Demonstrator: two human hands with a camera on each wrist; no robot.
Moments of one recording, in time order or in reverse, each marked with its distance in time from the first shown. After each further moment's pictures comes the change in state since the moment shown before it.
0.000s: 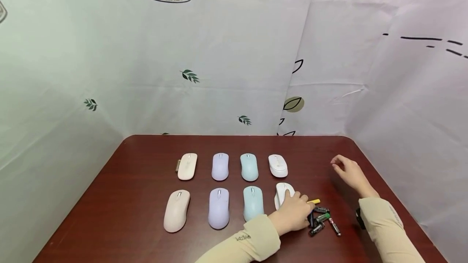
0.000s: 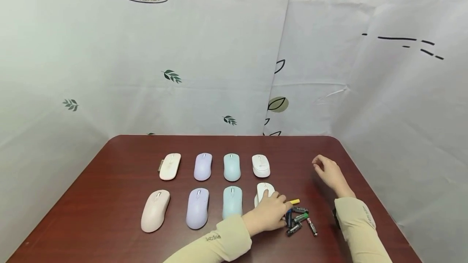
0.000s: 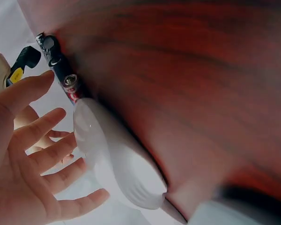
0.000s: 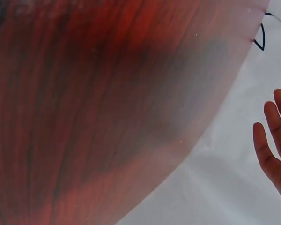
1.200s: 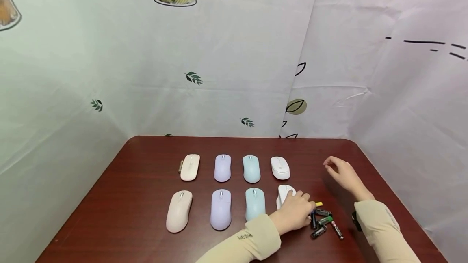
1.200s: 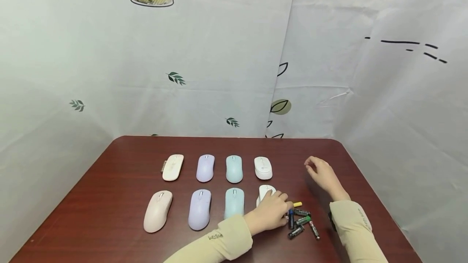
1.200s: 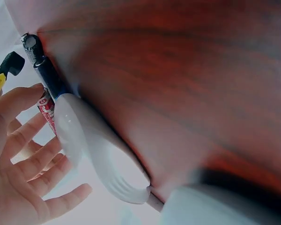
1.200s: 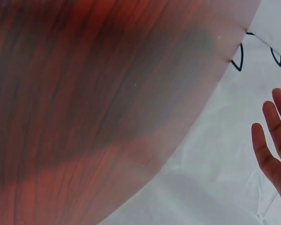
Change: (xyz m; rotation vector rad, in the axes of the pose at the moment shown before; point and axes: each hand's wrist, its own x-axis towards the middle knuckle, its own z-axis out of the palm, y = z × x) left_hand 0.005 -0.006 0.009 0.000 0.110 0.027; right_hand 0.008 -0.025 0.006 0.029 -0.047 -0.054
